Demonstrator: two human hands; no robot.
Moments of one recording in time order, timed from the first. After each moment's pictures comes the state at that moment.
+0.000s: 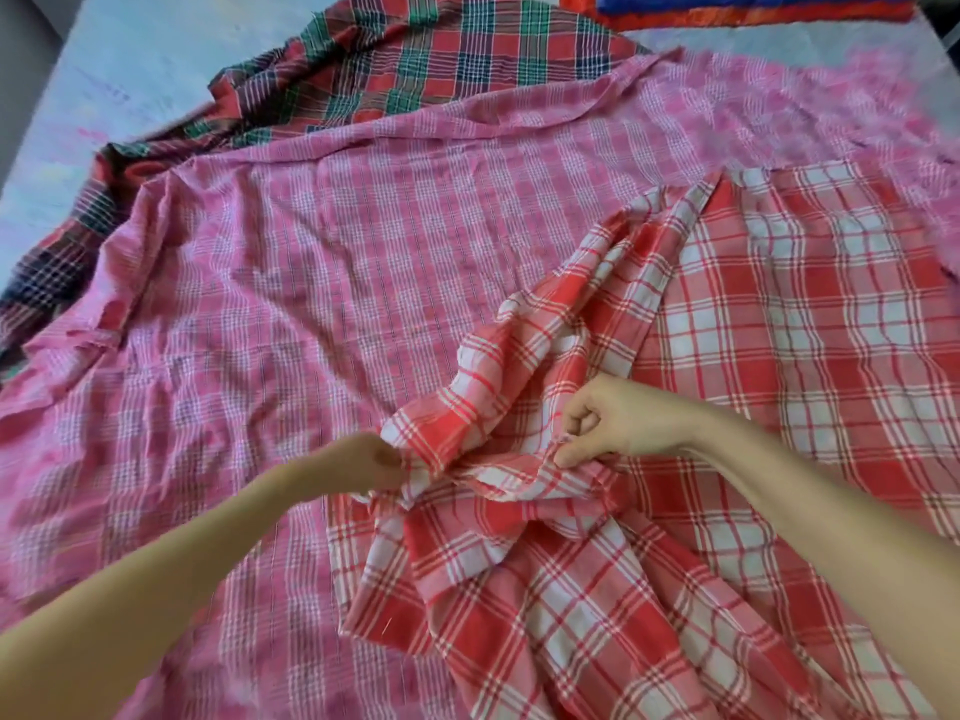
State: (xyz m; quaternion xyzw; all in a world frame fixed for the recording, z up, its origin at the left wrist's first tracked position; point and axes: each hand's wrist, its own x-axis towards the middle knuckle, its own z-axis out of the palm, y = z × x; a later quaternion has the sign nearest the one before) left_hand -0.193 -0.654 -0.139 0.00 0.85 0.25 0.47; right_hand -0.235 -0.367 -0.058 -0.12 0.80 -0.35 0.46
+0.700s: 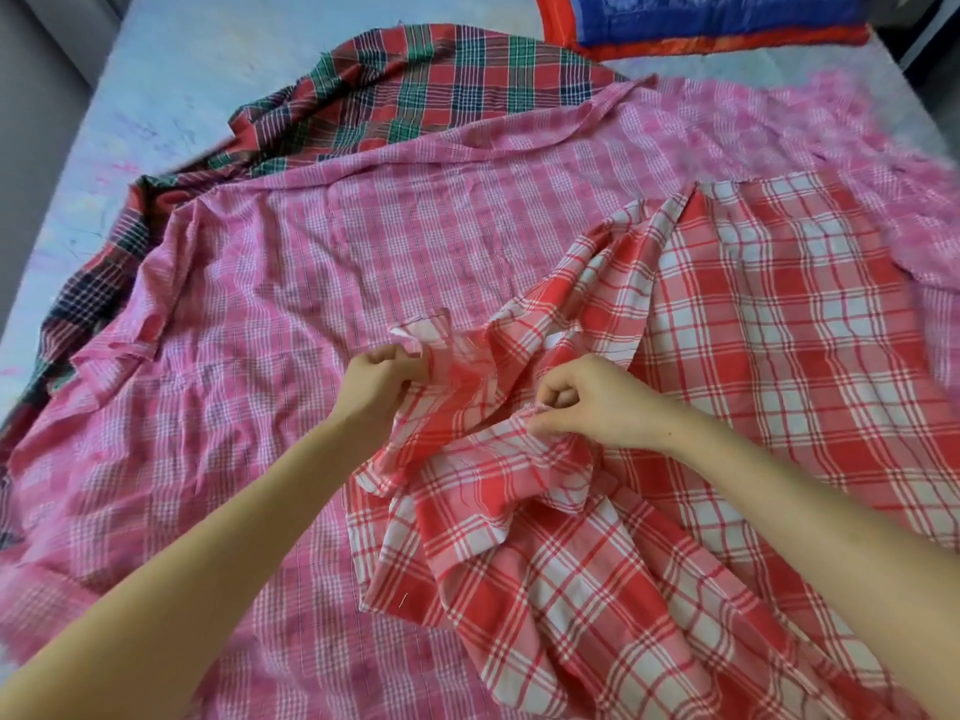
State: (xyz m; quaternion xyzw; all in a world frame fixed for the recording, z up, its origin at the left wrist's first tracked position) left_hand -0.207 -0.616 -0.054 -0.27 0.65 0.69 0.15; right_hand -0.204 -0.389 -0.009 -0.11 0.86 -0.39 0.32
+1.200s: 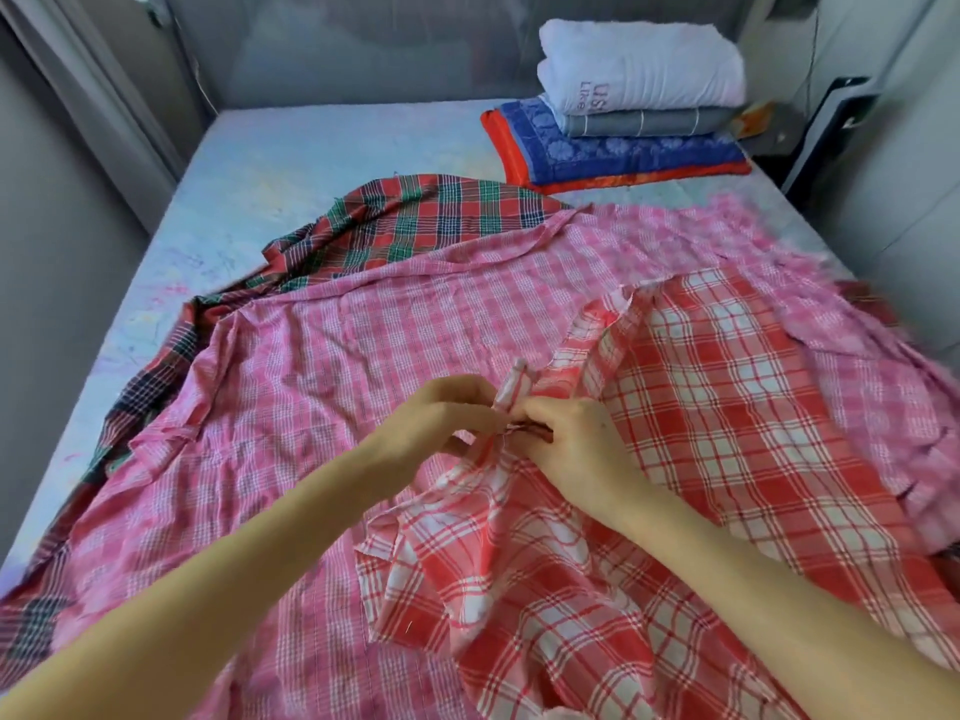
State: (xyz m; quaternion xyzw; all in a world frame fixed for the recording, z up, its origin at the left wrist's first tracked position) left_hand -0.153 -0.570 0.128 0.04 0.73 0.62 0.29; right_hand -0.132 -0.402 0.105 -0.16 0.90 -0.41 -0.02
